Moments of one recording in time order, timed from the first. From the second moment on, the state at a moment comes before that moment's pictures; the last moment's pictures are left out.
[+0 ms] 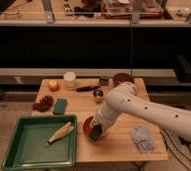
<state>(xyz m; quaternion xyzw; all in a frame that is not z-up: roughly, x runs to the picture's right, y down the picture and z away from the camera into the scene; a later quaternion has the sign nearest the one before) 0.014 0.175 0.698 -0.21 -0.31 -0.40 0.84</state>
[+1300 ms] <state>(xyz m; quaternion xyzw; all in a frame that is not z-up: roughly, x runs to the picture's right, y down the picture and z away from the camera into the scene) 0.012 0.168 0.747 -0.26 -0.30 -0.42 0.82</state>
